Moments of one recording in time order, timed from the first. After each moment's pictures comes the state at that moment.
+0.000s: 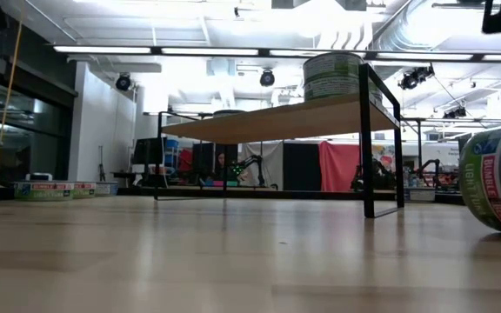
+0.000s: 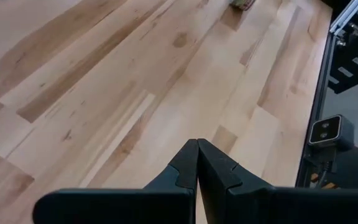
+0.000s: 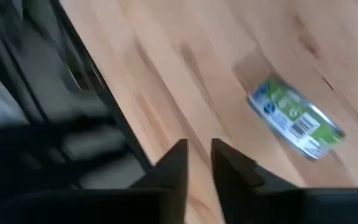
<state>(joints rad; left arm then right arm) -0.95 1.45 0.98 -0.68 -0.75 -1.42 0.59 1.41 1.17 -0.84 -0.02 1.21</state>
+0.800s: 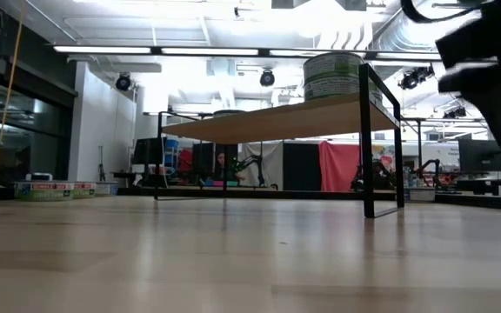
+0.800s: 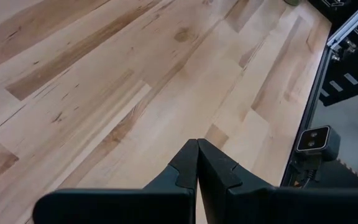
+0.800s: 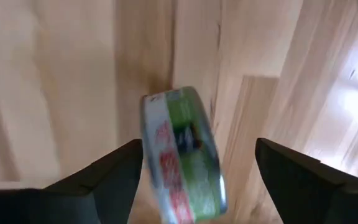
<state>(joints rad) -0.95 1.45 0.98 -0.68 -0.73 -1.53 0.55 1.62 1.10 -1.16 0.02 0.45</state>
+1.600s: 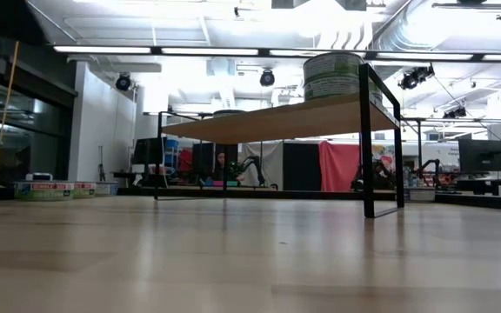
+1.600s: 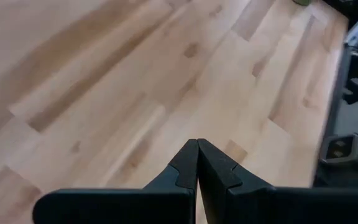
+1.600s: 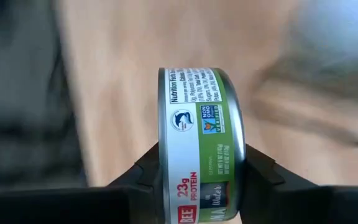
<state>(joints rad) -0.87 1.45 0.98 -0.68 -0.73 -1.39 0.56 1.33 1.51 -1.25 0.27 0.83</state>
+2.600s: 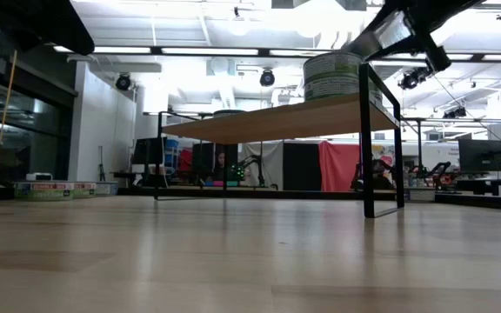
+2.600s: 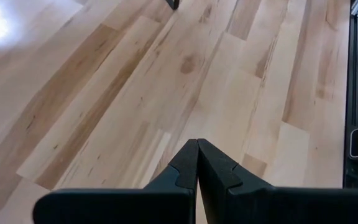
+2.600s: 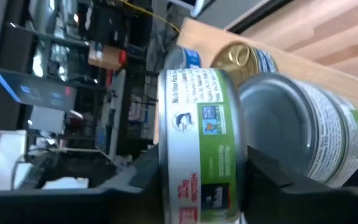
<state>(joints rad) -0.75 1.45 0.98 -0.57 -0.65 -1.03 -0.01 0.80 0.76 -0.38 0.48 1.48</state>
